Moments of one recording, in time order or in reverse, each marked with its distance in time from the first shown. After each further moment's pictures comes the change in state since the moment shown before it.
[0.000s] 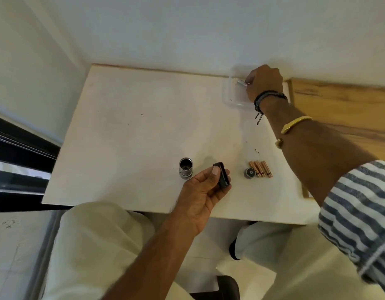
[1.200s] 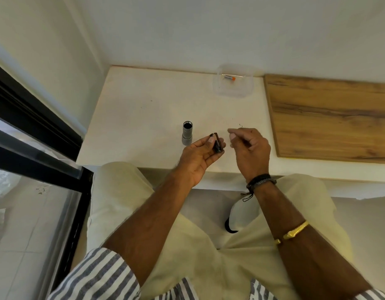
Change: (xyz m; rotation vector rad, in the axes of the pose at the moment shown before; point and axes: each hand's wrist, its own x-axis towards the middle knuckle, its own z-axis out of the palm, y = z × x) left_hand -0.045 -0.003 -0.002 0.145 -0.168 0.155; right_hand -0.308 -0.007 -0.040 0.807 0.197 -0.010
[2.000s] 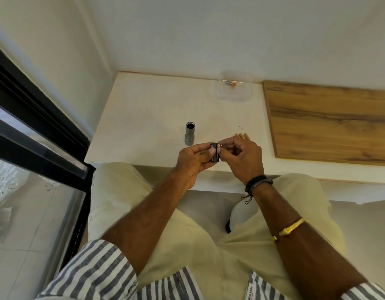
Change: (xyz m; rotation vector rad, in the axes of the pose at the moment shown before) left_hand -0.023 0.003 -0.013 0.285 0.040 0.076; right_hand -0.019 -0.013 -0.002 -0.133 -0.206 -0.036
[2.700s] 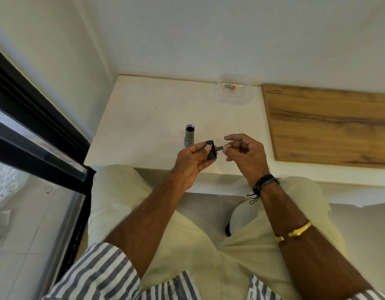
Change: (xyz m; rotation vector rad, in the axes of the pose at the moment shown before) left_hand 0.009 0.003 -0.001 -0.137 0.005 -0.013; right_hand 0.009 0.008 -0.014 0.330 -0.049 0.190
